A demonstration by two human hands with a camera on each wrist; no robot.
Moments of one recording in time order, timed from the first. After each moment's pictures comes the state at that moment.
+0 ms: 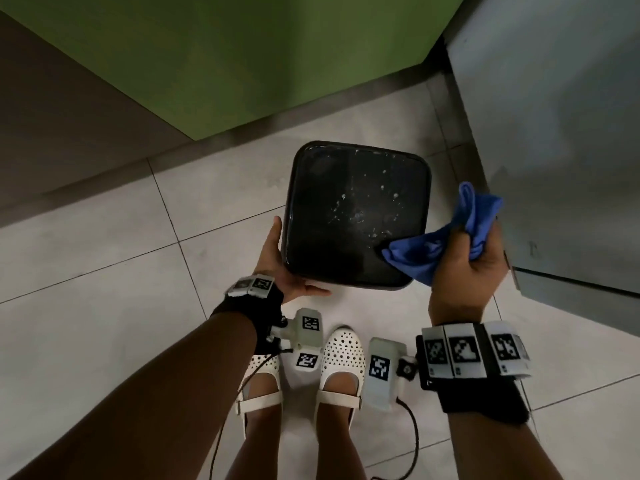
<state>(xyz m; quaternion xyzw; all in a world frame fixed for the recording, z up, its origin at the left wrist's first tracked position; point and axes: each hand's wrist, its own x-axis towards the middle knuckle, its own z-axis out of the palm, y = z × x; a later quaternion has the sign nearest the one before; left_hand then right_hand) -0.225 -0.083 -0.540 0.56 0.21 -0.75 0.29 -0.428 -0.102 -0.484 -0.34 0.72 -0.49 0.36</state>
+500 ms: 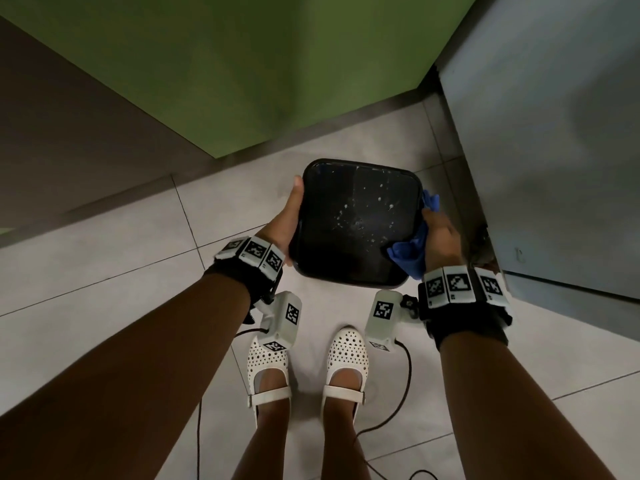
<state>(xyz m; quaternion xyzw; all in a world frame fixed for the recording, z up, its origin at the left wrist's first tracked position) -0.206 -0.140 -0.492 0.62 -0.10 -0.76 0.15 -0.420 -0.147 -0.488 -0.17 0.75 -0.32 0.56</state>
